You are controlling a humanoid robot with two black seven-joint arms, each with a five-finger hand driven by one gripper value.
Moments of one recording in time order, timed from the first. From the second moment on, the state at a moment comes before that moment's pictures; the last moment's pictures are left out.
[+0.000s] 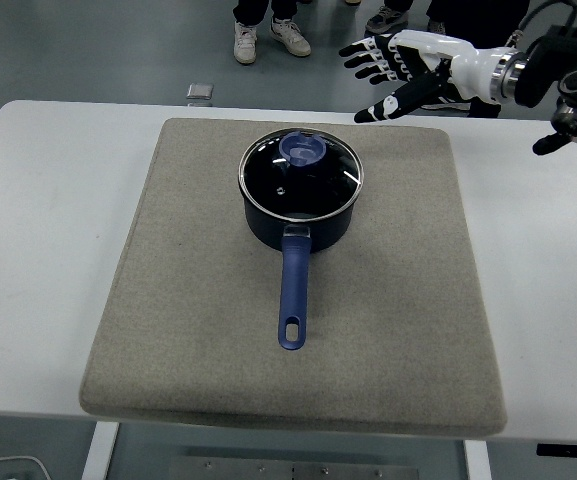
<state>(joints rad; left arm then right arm) 0.02 0.00 -0.01 -0.10 0.12 -0.06 0.09 1.44 -0.38 -0.03 0.86 -0.52 0.30 0.14</state>
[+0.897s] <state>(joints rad) 0.02 0.00 -0.01 -0.10 0.12 -0.06 0.09 1.64 -0.17 -0.38 0.85 -0.66 0.27 0.14</state>
